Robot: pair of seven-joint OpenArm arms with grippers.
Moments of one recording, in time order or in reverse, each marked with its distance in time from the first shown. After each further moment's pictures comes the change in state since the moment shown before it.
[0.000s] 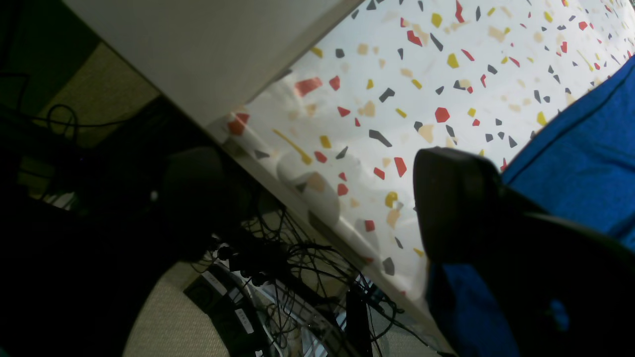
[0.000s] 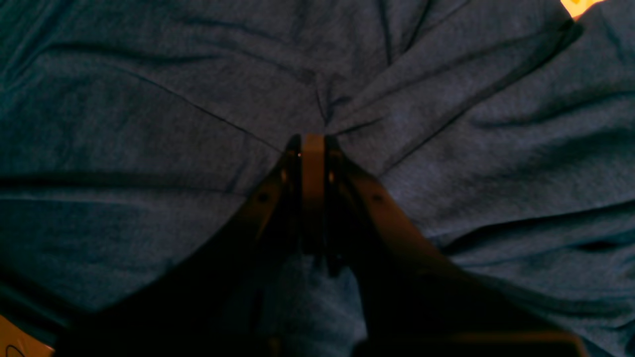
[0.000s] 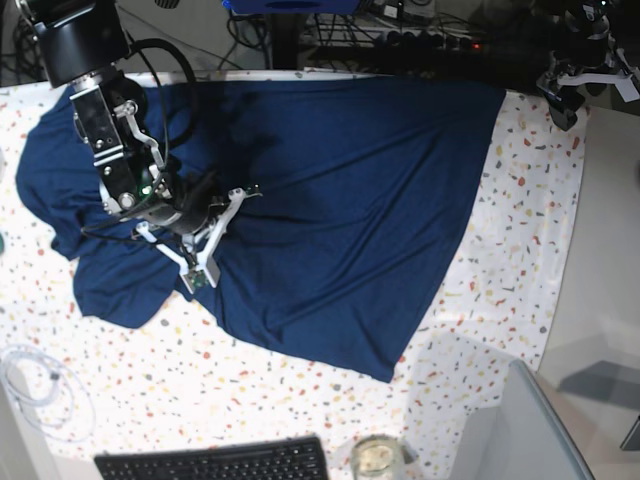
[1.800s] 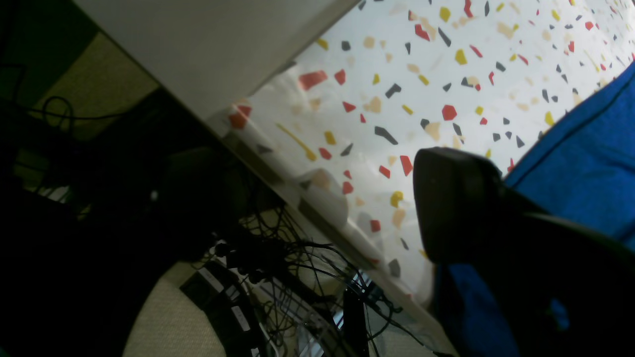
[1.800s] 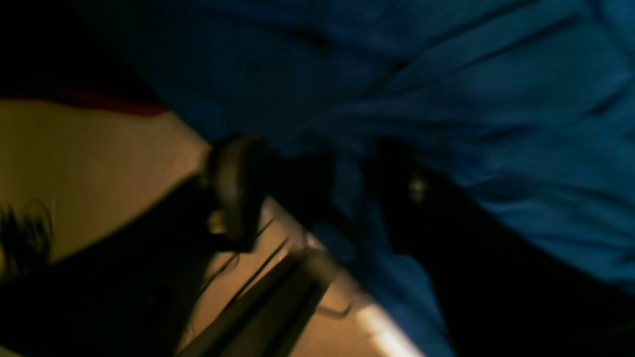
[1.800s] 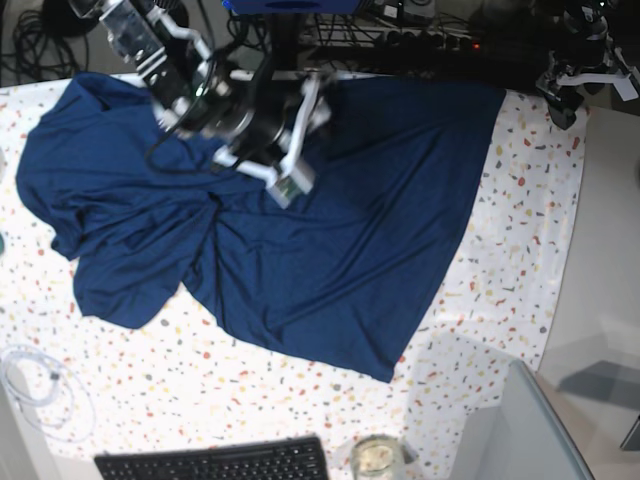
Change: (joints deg) left arm -0.9 0.0 -0.3 -1.9 -0.1 -0.3 0.0; right arm -12.1 -1.8 -11.4 15.3 0.1 2.6 -2.4
